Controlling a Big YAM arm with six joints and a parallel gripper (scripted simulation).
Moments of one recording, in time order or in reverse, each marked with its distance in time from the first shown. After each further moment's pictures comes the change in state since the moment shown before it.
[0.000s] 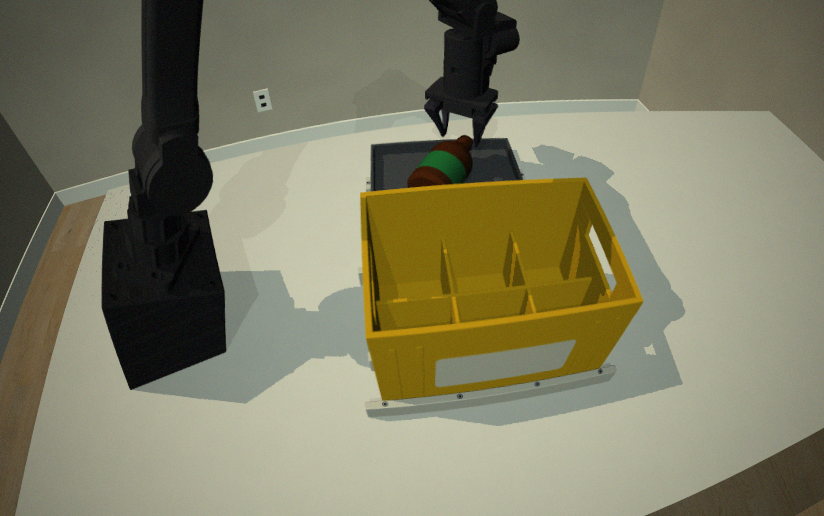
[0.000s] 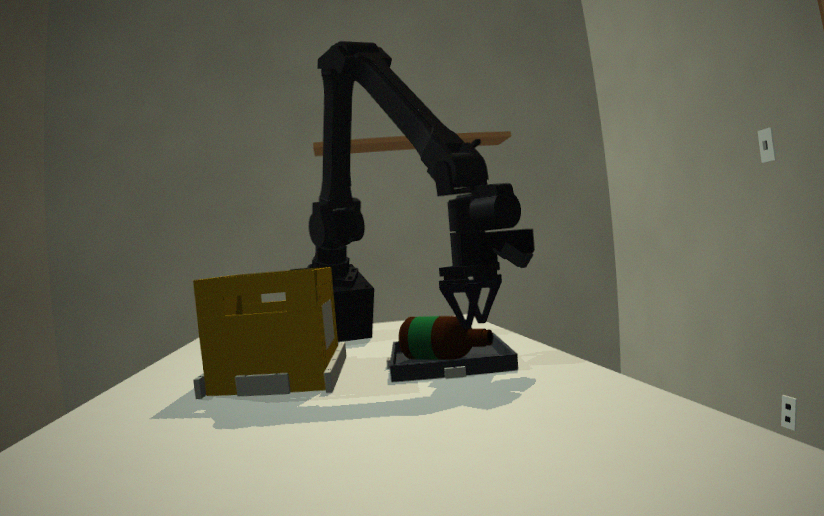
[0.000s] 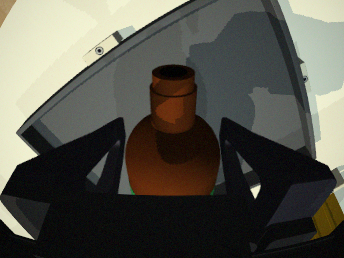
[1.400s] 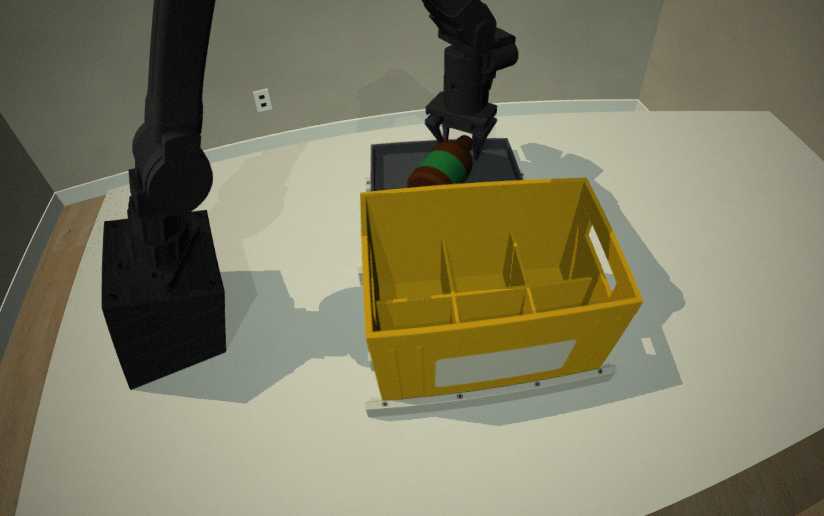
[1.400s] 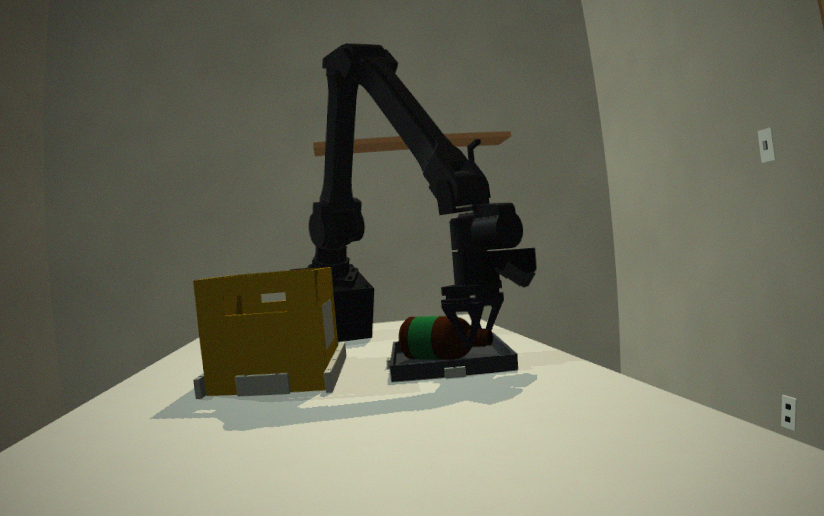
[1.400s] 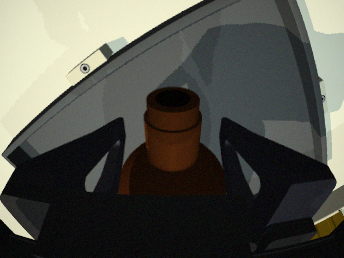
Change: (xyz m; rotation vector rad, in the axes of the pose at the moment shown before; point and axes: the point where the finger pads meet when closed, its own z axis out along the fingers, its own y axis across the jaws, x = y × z) arm -0.002 0.000 0.030 0.002 -0.006 0.000
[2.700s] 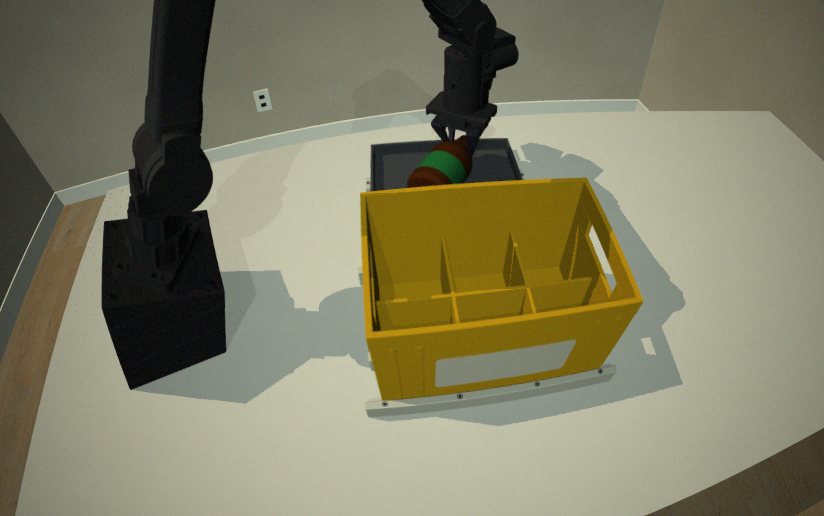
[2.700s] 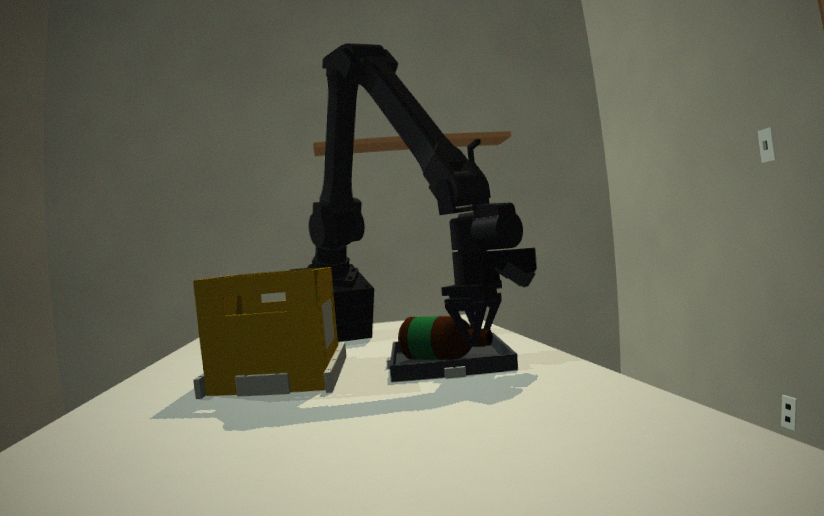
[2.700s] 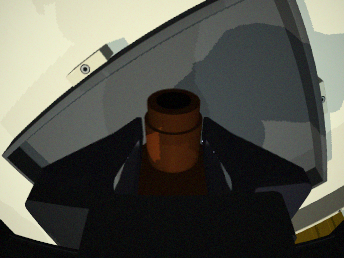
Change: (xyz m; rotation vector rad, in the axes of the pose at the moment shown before) arm 0.000 0.000 0.000 -0.001 -0.002 0.000
